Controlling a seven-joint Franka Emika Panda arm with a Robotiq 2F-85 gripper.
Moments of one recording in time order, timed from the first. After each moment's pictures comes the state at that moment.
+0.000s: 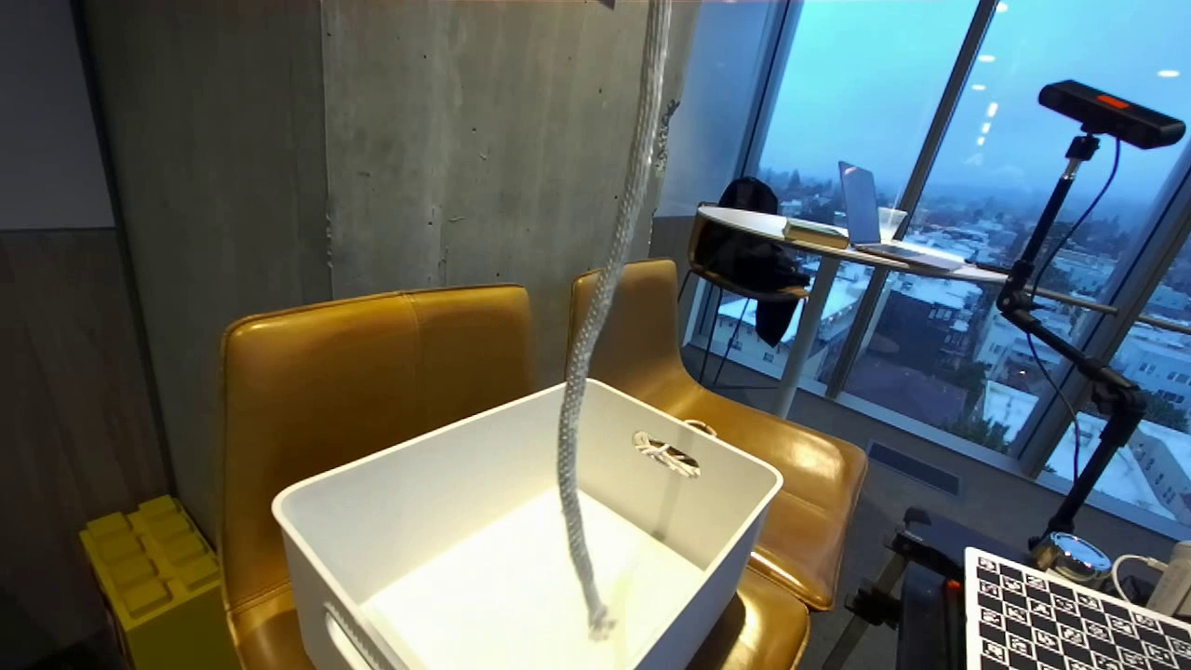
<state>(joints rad) 0.10 -0.14 0.21 -1.64 -0.42 2.06 0.01</state>
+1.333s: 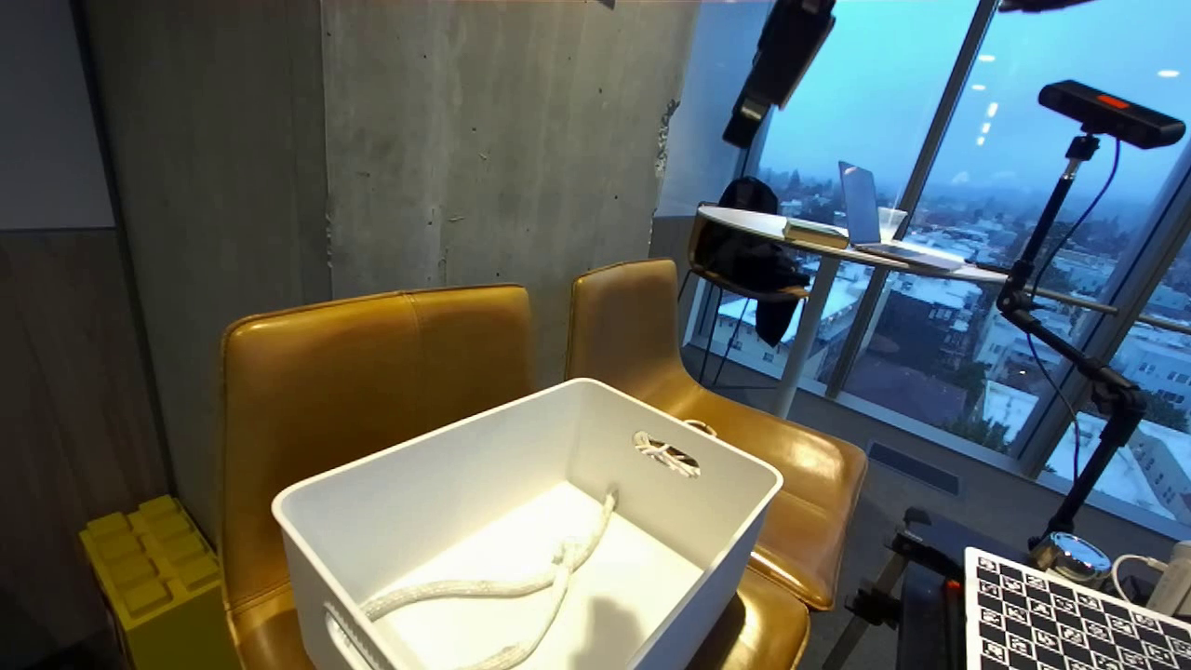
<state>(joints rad) 0.07 -0.10 0.12 -2.04 -0.45 2.23 0.01</state>
